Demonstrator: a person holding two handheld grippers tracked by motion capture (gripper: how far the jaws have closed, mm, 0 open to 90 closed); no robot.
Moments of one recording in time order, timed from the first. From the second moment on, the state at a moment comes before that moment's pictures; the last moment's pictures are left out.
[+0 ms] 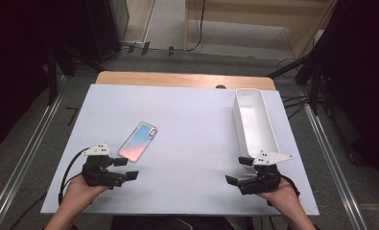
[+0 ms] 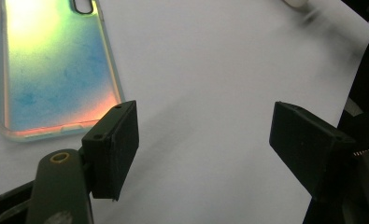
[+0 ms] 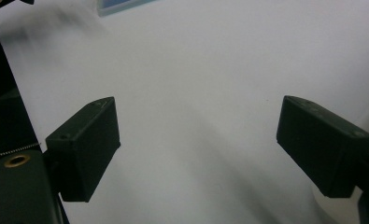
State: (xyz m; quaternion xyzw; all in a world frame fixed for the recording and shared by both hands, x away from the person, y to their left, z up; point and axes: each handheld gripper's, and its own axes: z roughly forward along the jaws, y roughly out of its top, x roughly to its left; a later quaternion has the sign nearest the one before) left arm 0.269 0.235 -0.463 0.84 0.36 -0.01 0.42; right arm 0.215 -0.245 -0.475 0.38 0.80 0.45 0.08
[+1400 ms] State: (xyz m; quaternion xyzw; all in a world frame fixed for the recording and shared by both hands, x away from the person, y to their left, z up) left arm 0.282 0.248 -0.460 0.81 0.42 0.06 0.40; right arm 0.216 -0.243 -0.476 0.38 0.80 0.45 0.08
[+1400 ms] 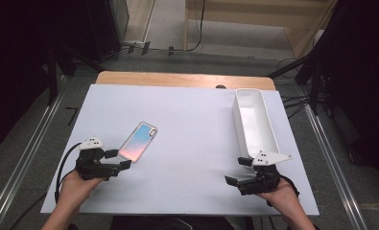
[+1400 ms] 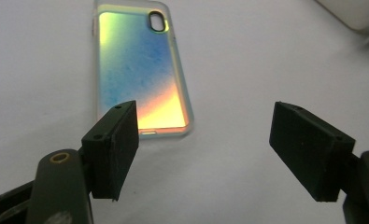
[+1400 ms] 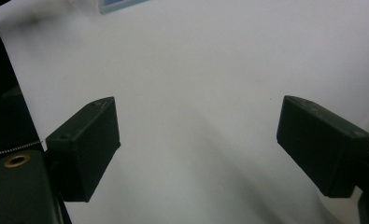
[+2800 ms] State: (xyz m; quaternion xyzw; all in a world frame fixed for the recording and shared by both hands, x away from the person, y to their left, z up) left arm 0.322 0.213 -0.455 0.82 0.39 0.10 0.42; right arm 0.215 -0.244 -0.475 0.38 0.80 0.45 0.07
